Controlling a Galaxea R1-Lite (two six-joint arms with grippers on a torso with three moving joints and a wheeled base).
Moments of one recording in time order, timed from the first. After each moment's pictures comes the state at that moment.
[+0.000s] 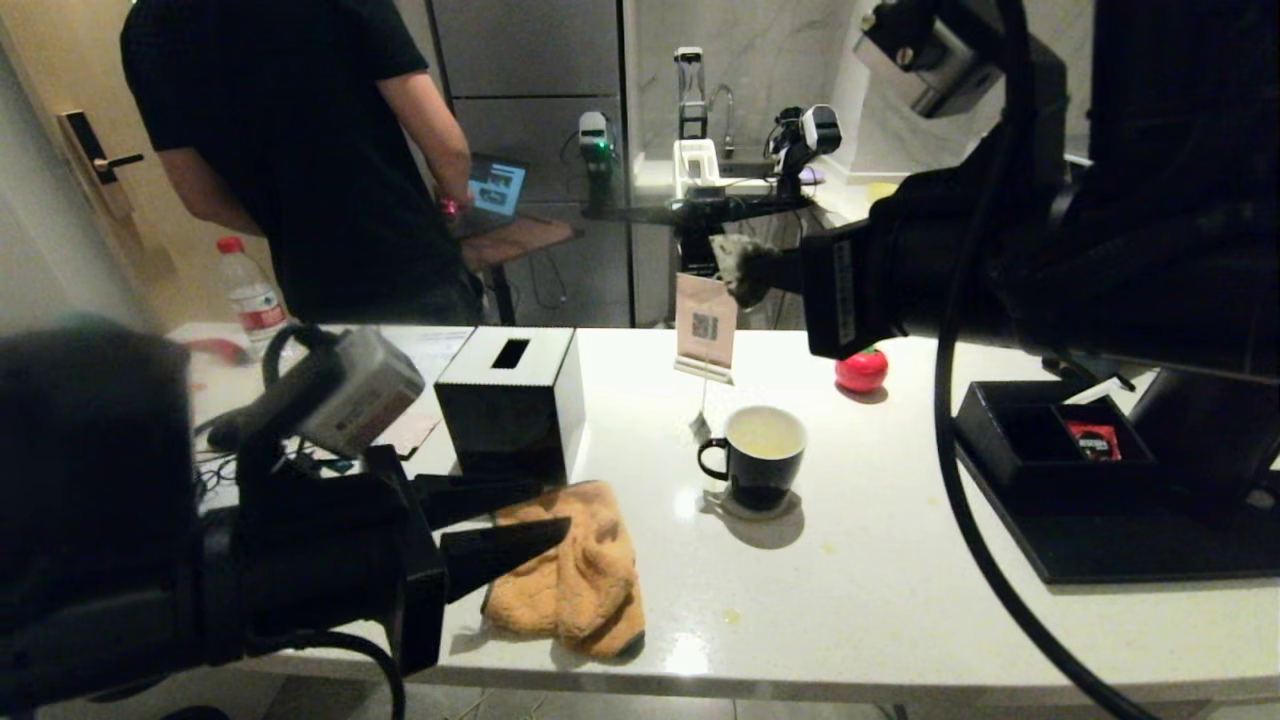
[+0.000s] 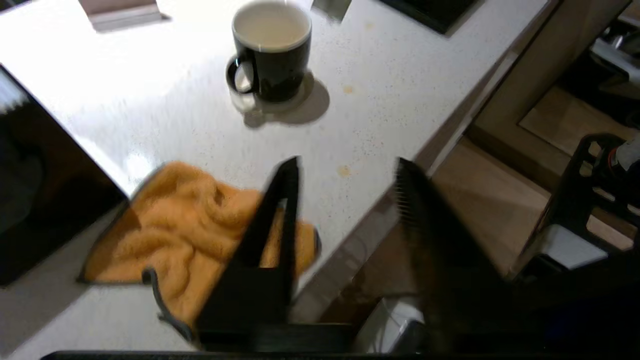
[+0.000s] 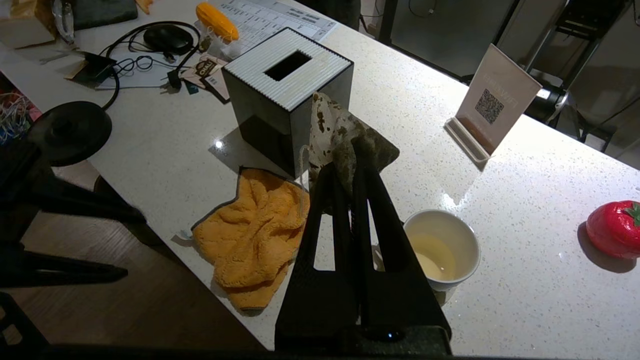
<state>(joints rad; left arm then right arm) -0.61 1.31 -0.60 -0.38 -0.31 0.02 0.83 1.58 -1.42 0.05 -0.18 0.01</state>
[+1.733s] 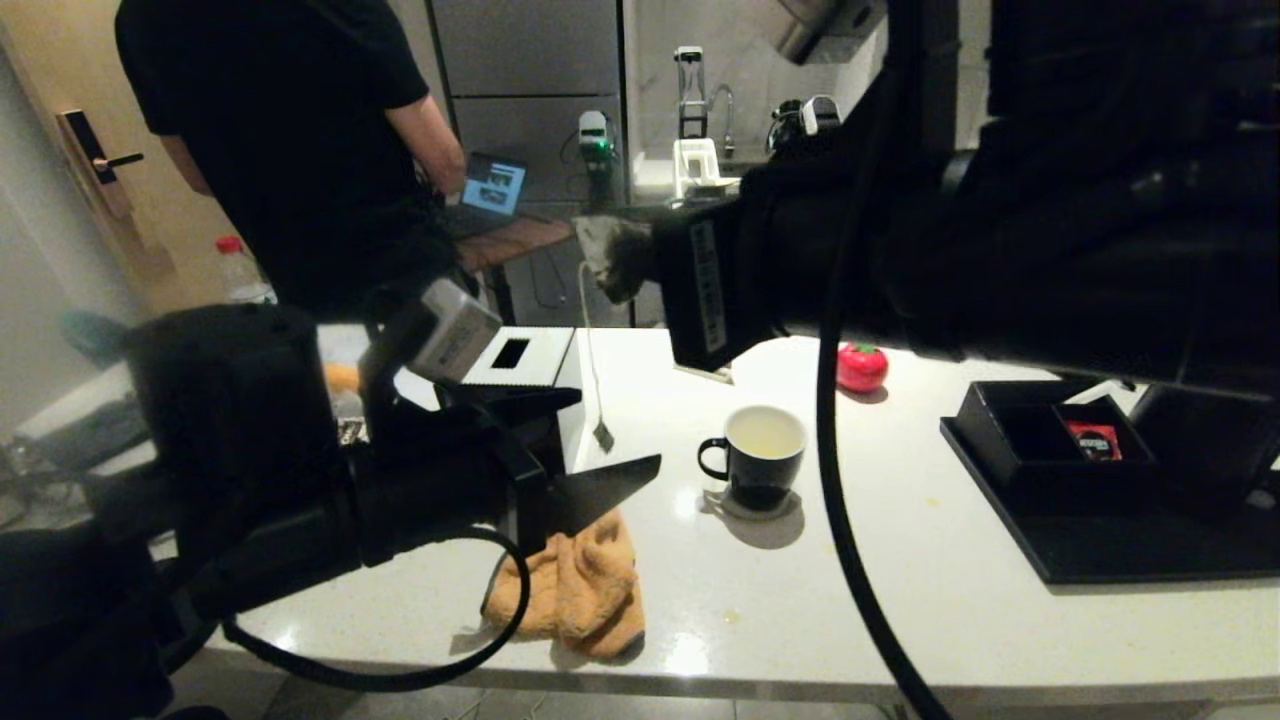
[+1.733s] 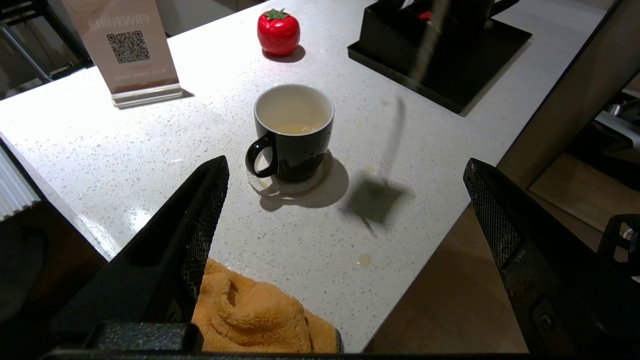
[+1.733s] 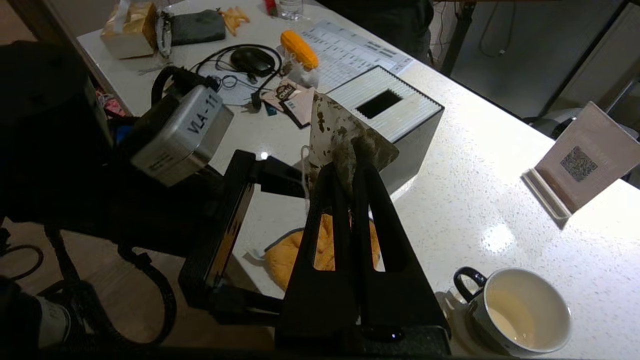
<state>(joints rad) -0.61 1.53 -0.62 -0.76 -0.30 -0.04 1.00 1.67 -1.57 0.06 -0.19 0.01</state>
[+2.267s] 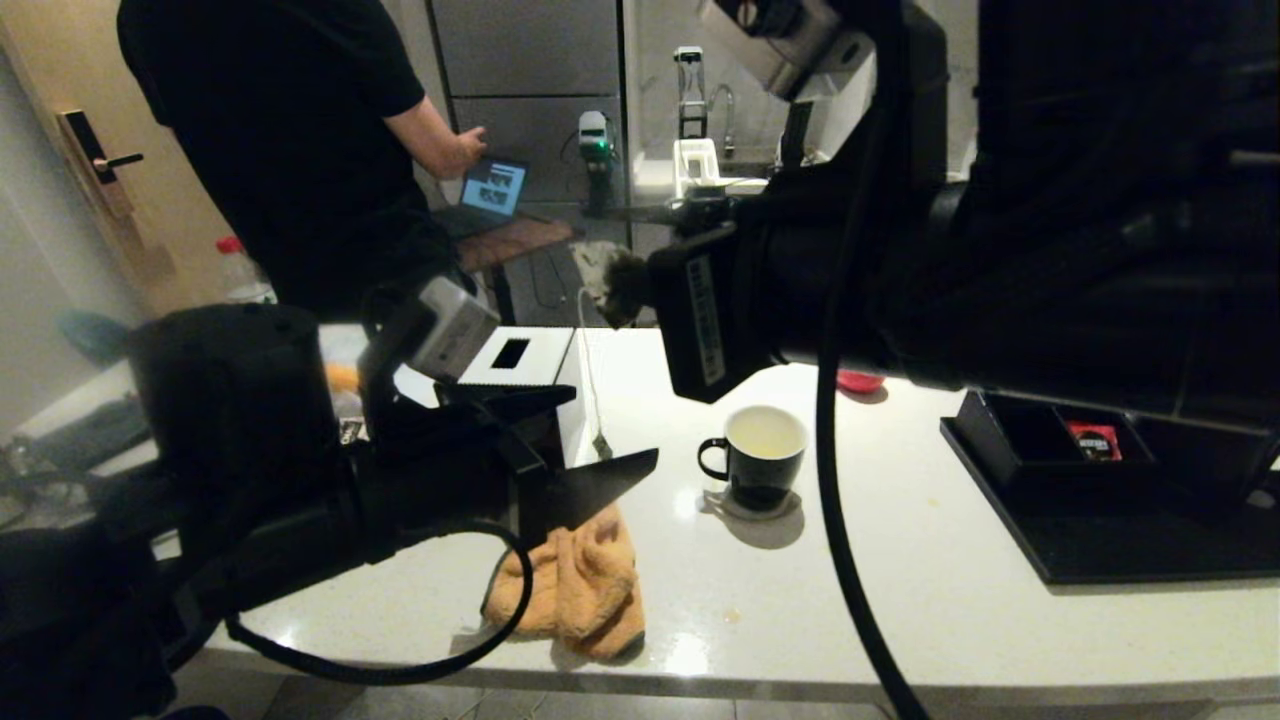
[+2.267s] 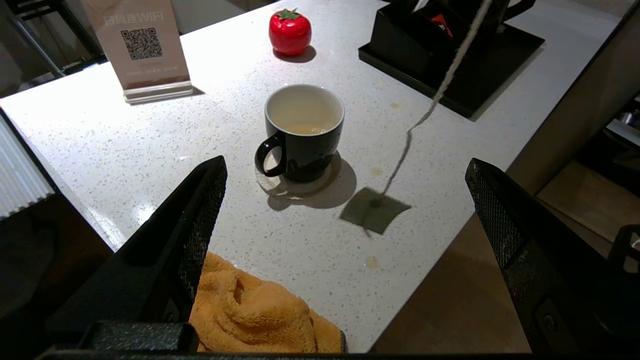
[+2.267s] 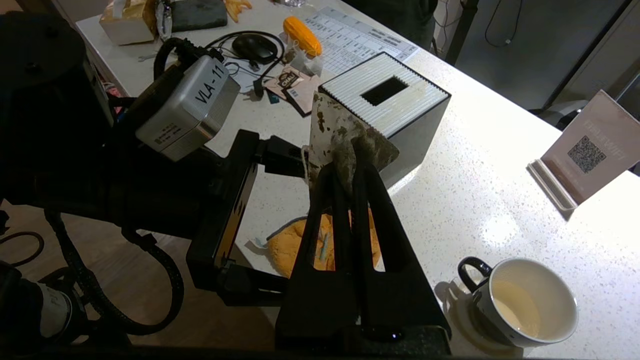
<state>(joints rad) -0.61 1.53 -0.62 -0.76 -0.27 -0.05 1.01 1.66 -1.54 0.06 -0.19 0.01</state>
